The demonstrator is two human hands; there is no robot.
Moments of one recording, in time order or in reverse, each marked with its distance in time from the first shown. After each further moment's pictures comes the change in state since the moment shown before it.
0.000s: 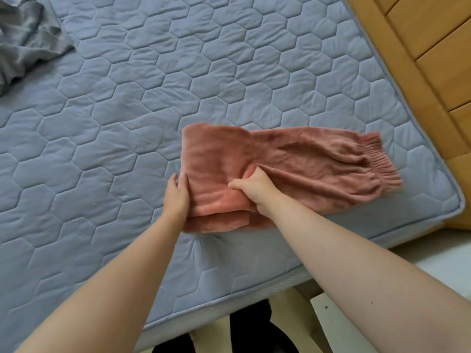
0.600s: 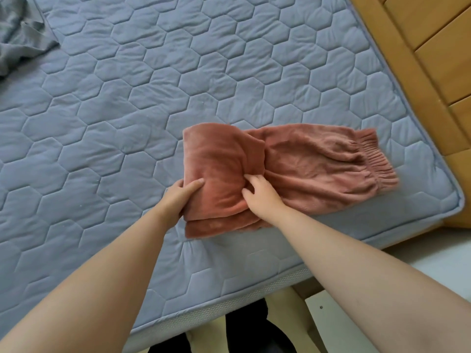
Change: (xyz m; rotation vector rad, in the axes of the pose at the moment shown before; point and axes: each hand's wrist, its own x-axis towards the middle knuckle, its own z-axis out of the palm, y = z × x) left_hand 0.008 0.001 0.013 -0.147 -0.365 -0.169; right_hand 0.019 0.045 -0.042 -0.684 -0.033 -0.313
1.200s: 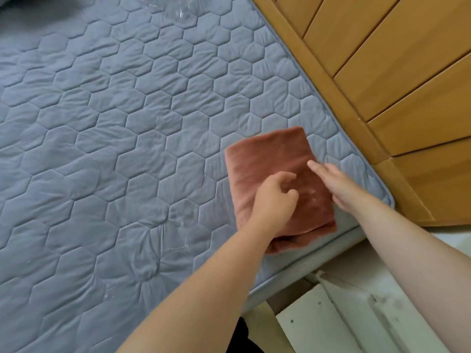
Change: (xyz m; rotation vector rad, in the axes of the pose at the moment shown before) left_hand -0.089 0.090 0.269 0.404 -0.214 0.526; right_hand -0.039 0.112 -0.224 0.720 0.242 0.408
